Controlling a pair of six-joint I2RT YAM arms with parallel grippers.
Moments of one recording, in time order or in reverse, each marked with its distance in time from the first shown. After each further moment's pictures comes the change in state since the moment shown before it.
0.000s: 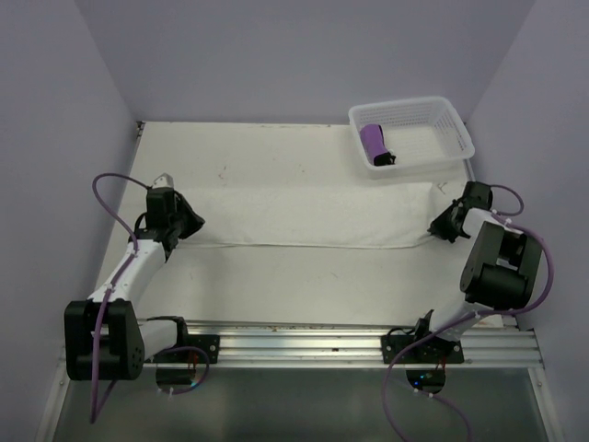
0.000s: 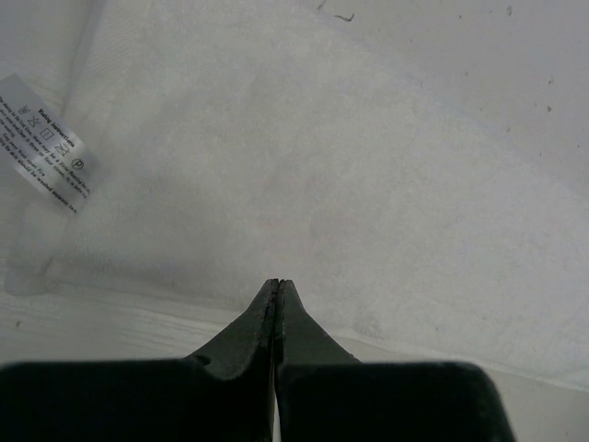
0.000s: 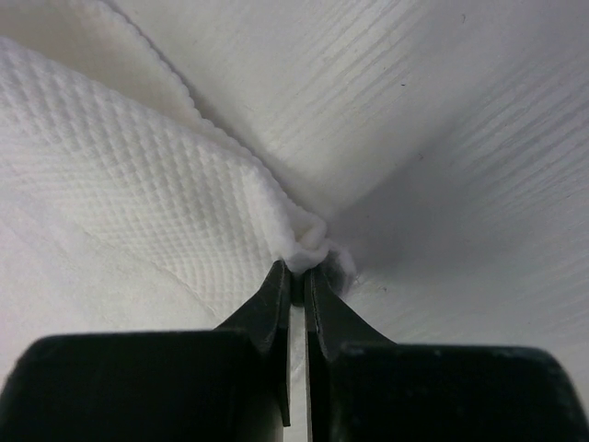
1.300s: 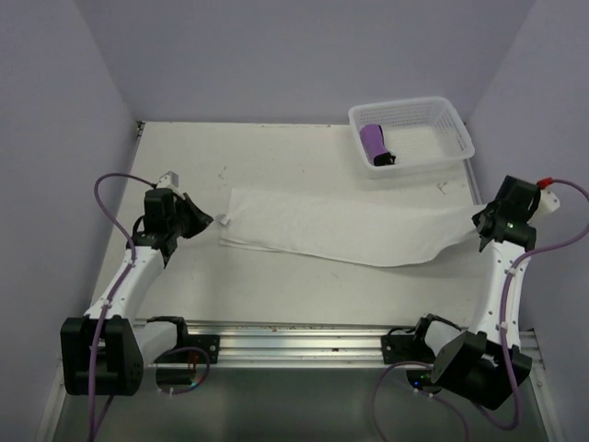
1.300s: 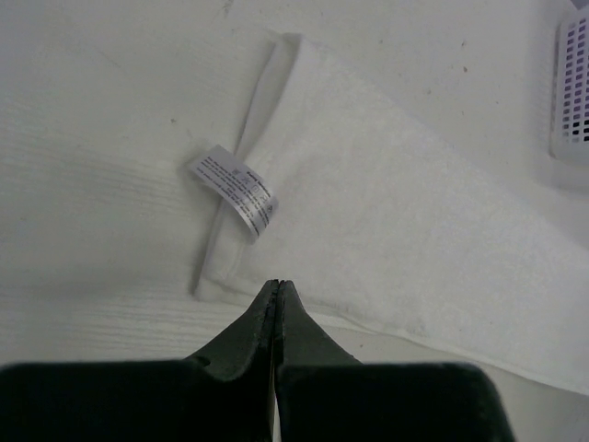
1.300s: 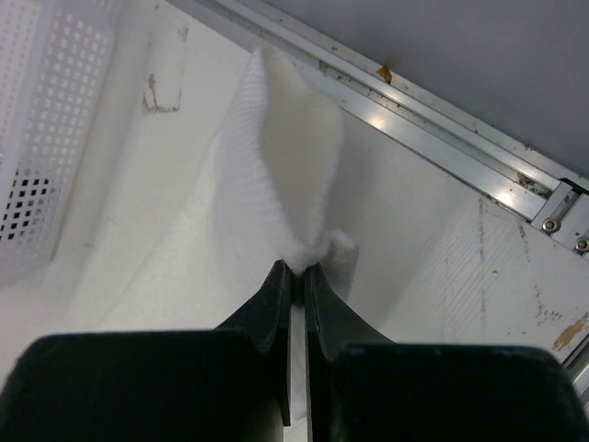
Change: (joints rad) left arm -0.007 -0.082 -0.005 -0.008 0.136 0.005; right arm -0.069 -0.605 0.112 -0.413 0.370 0.044
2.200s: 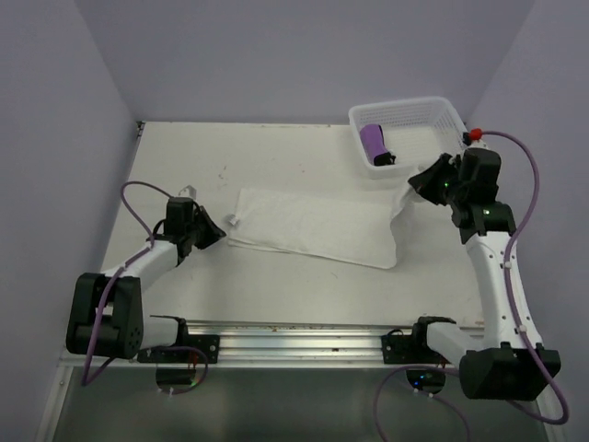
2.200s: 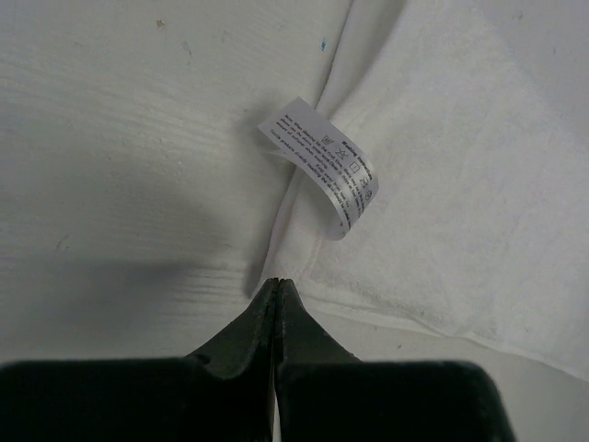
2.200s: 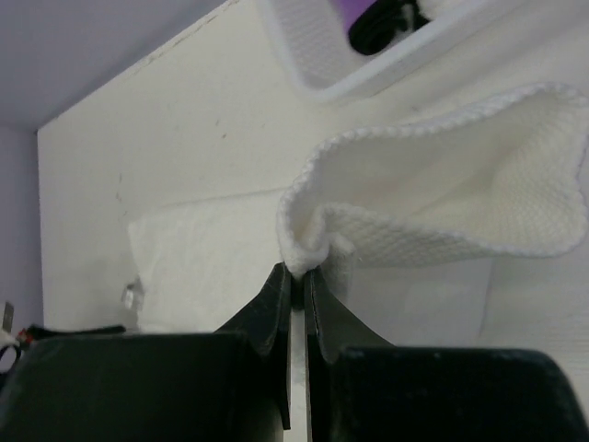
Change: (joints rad) left arm -0.096 0.209 -0.095 0.164 -0.024 -0.057; right arm 0.327 0.016 0.152 0.093 -0.442 -0.021
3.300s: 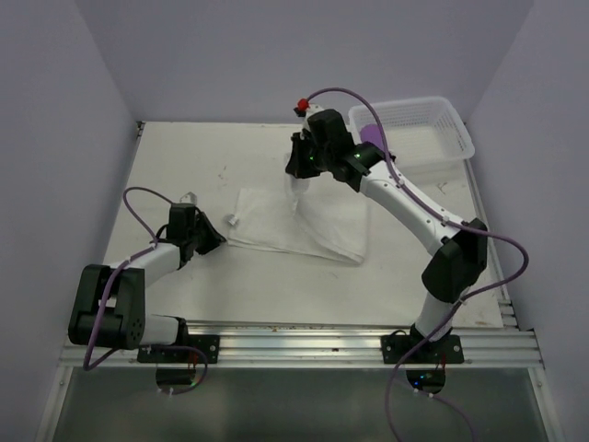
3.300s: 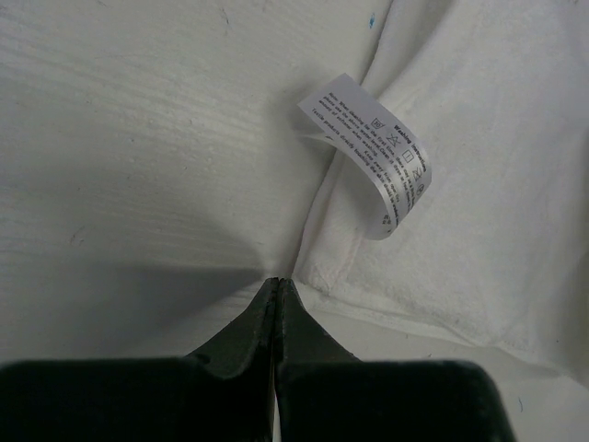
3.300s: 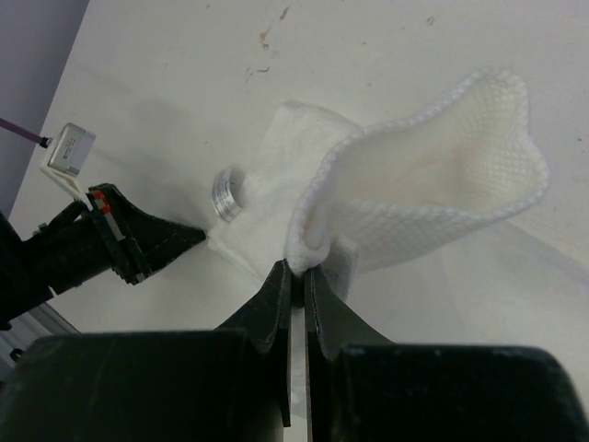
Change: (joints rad) left arm 0.000 0.053 -0.052 0.080 -0.022 -0.013; right arm 0.759 0.686 0.600 0.025 0.126 -0.163
